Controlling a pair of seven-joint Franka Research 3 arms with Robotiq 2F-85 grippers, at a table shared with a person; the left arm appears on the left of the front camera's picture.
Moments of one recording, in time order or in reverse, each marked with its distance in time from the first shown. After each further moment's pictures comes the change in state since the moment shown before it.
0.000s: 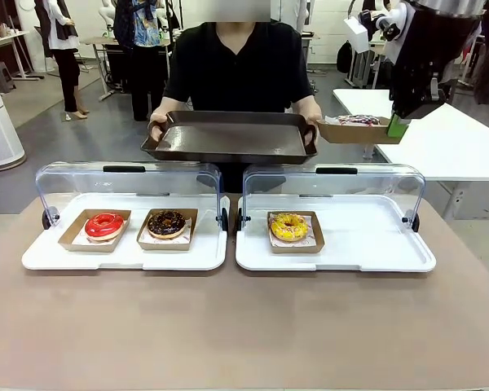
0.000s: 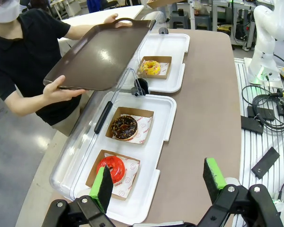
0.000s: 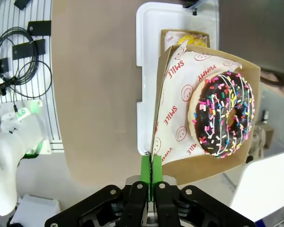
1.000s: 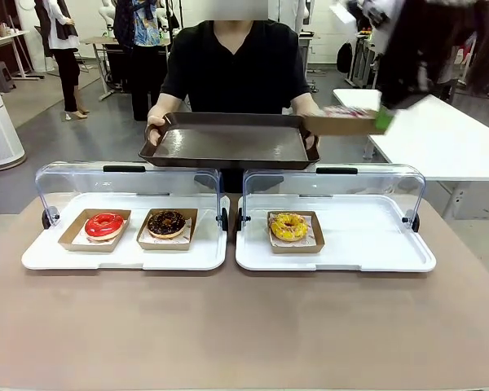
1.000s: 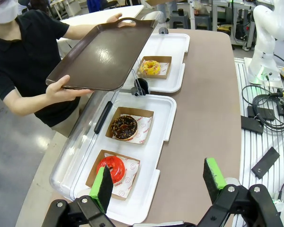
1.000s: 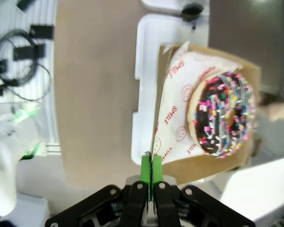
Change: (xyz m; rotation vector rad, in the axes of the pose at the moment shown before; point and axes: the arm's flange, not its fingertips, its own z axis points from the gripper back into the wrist) left arm 0.000 0.000 0.000 0.000 0.001 0.000; right arm 0.049 0.015 0.031 -0.053 -0.017 0.082
